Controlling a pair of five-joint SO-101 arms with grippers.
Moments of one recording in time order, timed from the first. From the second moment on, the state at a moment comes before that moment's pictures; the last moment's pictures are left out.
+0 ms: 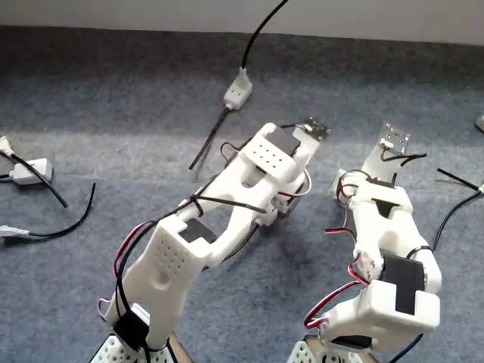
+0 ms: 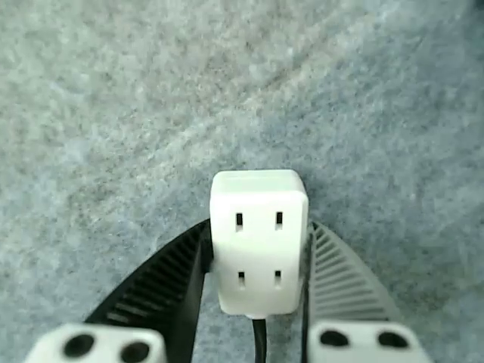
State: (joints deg) left arm 33.3 43.3 -32.9 87.0 3.2; right arm 10.2 5.4 40.4 26.2 -11.9
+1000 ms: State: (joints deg) left arm 5.8 39.5 -67.6 101.1 -0.9; right arm 10.2 5.4 40.4 26.2 -11.9
